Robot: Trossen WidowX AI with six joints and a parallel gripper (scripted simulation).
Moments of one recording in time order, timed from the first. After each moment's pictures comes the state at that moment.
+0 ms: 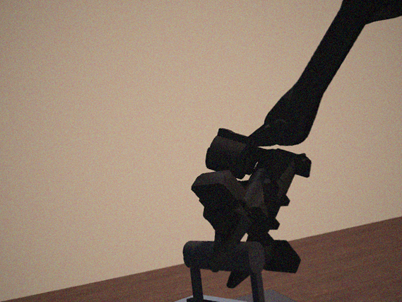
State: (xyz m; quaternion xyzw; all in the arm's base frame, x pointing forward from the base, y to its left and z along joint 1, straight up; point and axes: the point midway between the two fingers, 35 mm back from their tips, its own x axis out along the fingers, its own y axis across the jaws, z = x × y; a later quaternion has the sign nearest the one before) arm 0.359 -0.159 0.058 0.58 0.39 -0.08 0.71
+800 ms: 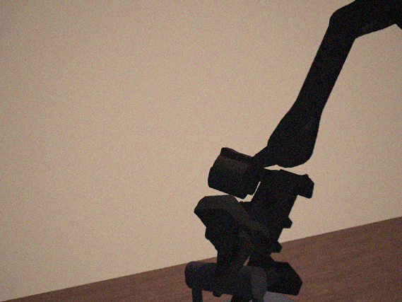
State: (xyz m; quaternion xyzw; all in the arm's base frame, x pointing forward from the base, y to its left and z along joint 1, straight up) arm 0.361 -0.160 0.027 0.58 0.38 -0.08 0.71
